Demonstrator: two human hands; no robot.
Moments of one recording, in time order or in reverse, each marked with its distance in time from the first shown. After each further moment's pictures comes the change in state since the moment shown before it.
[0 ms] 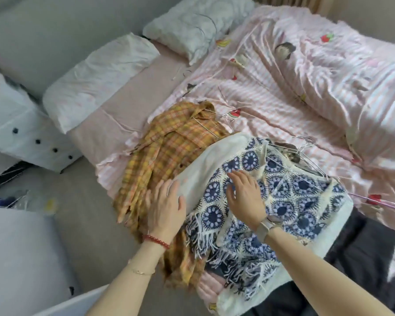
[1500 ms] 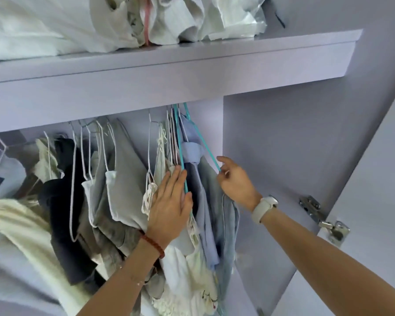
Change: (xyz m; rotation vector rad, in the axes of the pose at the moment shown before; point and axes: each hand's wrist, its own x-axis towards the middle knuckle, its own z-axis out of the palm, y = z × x) left_hand -0.750 -0.441 -0.306 0.400 0.939 -1.525; right_hand -0.589 -0.822 0.249 0.505 -1.215 -1.557
